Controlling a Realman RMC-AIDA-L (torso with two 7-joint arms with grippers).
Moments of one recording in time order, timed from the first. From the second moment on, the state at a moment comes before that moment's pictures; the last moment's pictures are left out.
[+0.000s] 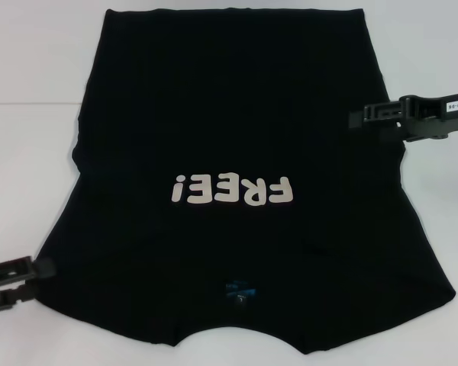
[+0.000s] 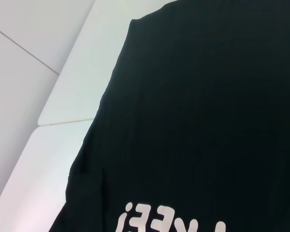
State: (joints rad) left arm -0.31 -2.02 0.35 0.81 2.27 1.70 -2.36; right arm 0.82 1.92 -0.72 -0.70 -2.28 -1.37 2.52
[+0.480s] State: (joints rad) left arm -0.35 -2.03 0.34 0.82 2.30 1.60 -2.27; right arm 0.82 1.92 -0.72 -0.70 -2.28 -1.37 2.52
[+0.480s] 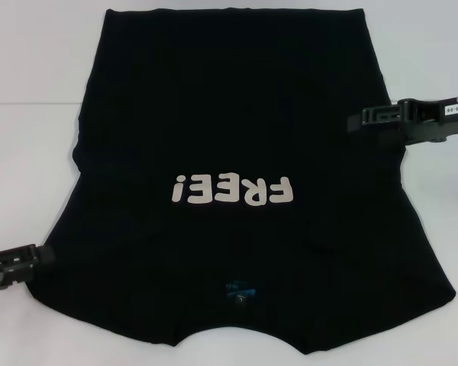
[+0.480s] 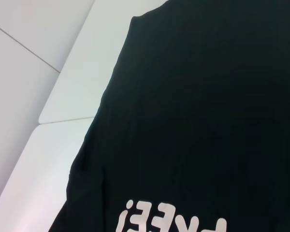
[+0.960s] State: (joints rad) left arm -0.34 -2.04 0.34 0.81 2.32 1.49 -2.27; right arm 0.82 1.92 -0.72 -0.70 -2.28 -1.37 2.52
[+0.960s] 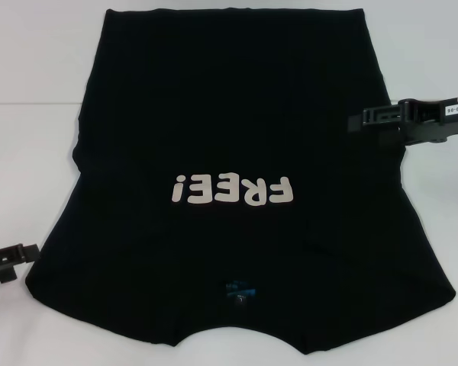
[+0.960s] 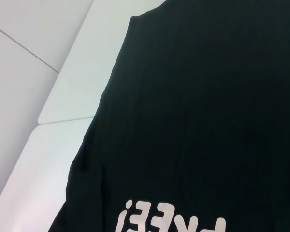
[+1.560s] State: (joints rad) left arm -0.35 -2.04 0.34 0.79 2.33 1.46 -2.27; right arm 0.81 1.92 -0.72 -0.70 -2.28 -1.37 2.52
